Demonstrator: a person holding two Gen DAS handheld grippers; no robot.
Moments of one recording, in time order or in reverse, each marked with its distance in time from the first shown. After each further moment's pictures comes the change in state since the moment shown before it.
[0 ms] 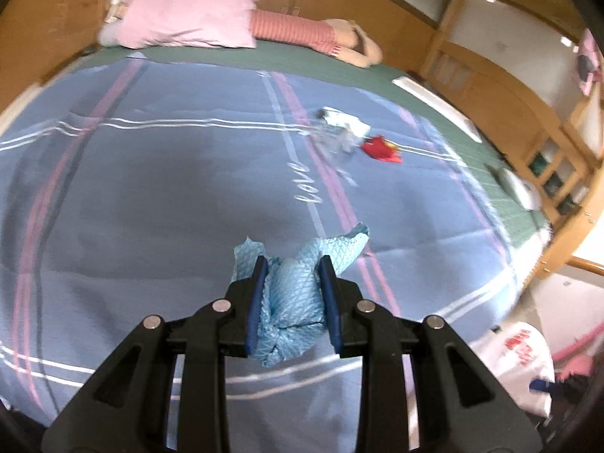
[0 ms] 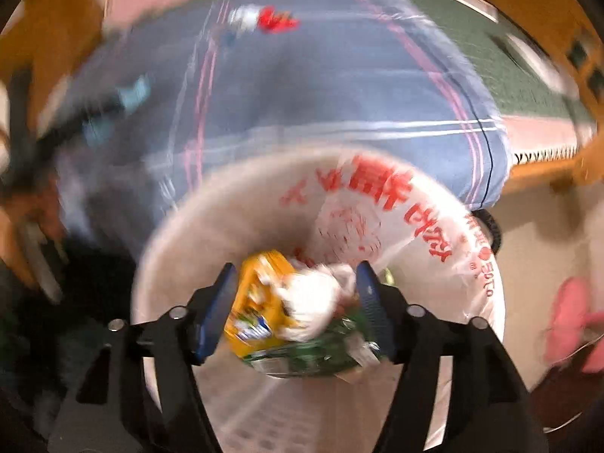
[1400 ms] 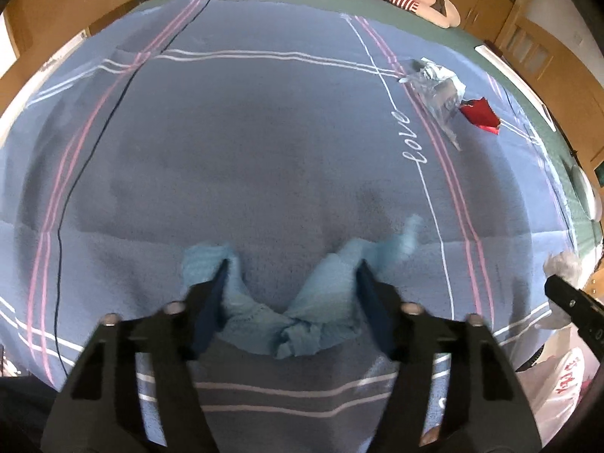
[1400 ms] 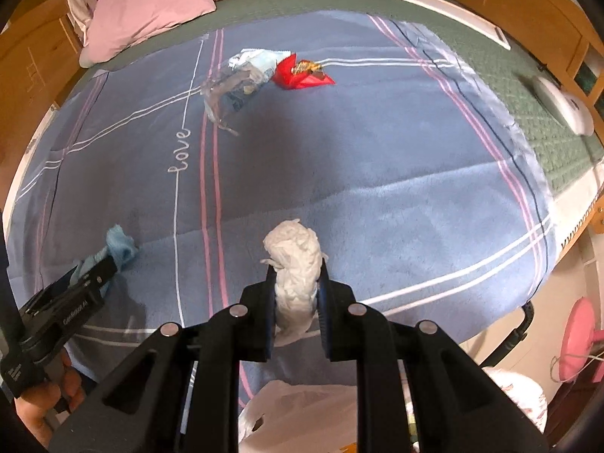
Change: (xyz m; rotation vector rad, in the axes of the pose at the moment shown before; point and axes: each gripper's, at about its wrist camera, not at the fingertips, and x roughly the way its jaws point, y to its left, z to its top) left arm 0.050 0.037 -0.003 -0.113 0.186 0.281; right arm 0.099 0.072 0.120 -0.016 -0.046 -0.074
